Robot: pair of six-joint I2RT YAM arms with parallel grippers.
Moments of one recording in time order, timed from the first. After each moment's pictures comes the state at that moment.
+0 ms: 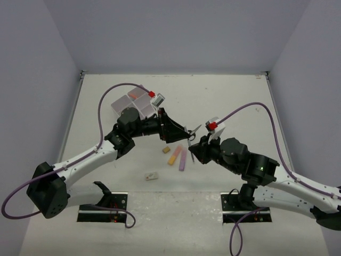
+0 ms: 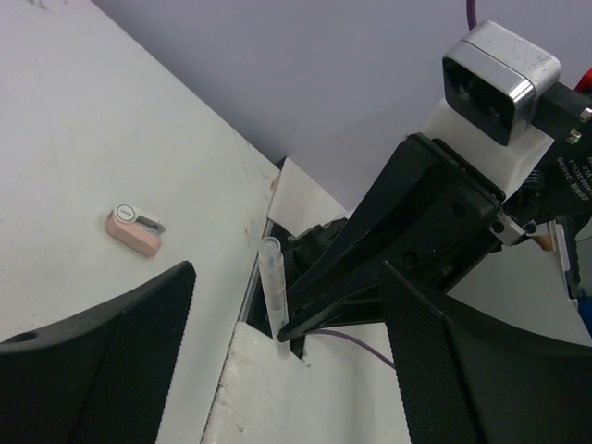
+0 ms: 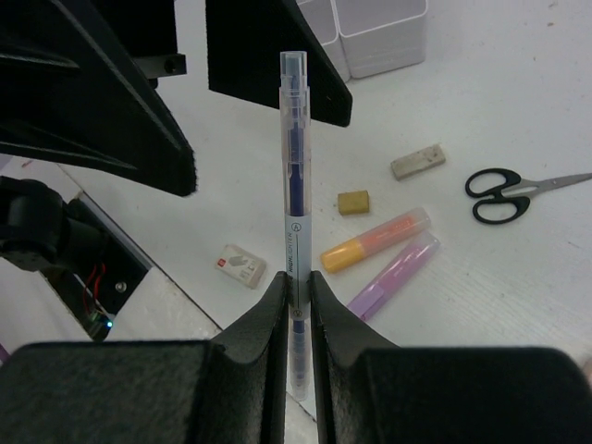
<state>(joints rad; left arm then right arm) -0.71 1.21 0.79 0.42 0.66 -0.79 1.12 0.75 0.80 -0.41 0.30 0.47</state>
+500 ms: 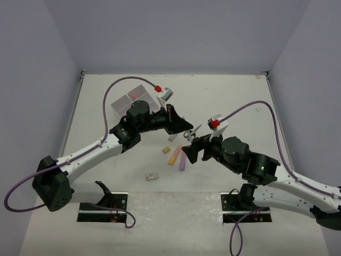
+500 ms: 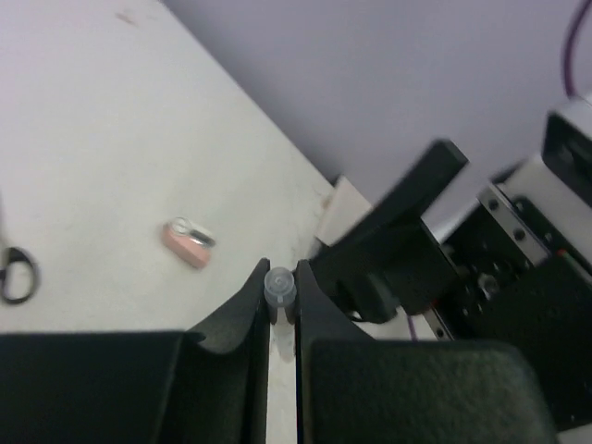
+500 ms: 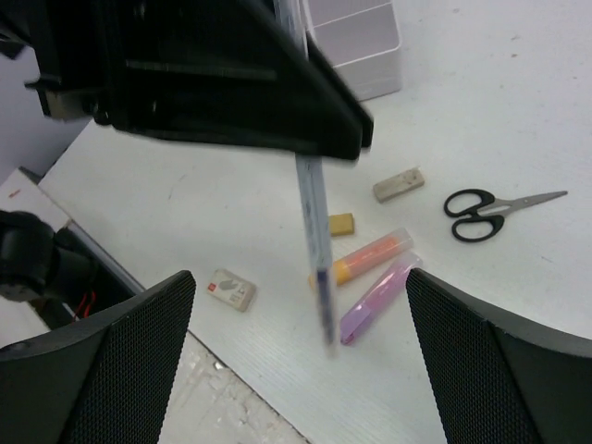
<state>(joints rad) -0.75 1.30 0.98 0.20 0.47 -0.70 1.12 0.76 0.82 -0.39 0.38 0.46</state>
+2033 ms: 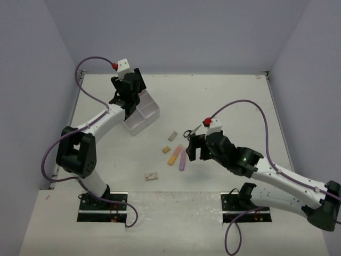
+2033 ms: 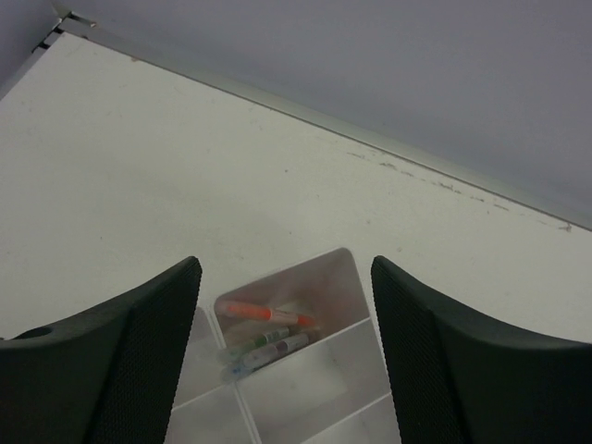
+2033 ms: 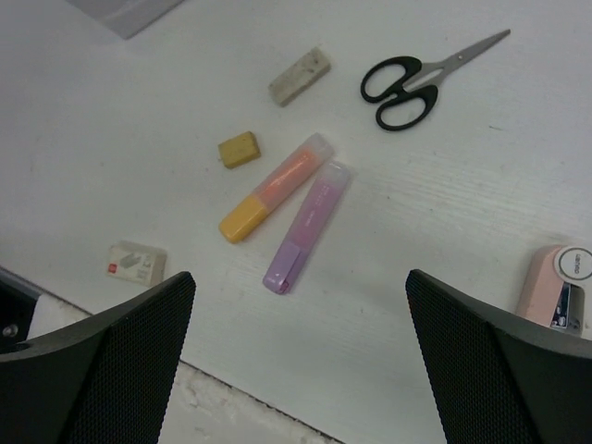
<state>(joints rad) -0.38 1.69 1.24 0.12 -0.64 -0.39 0.99 0.89 0.75 -0.51 0.35 0.62</state>
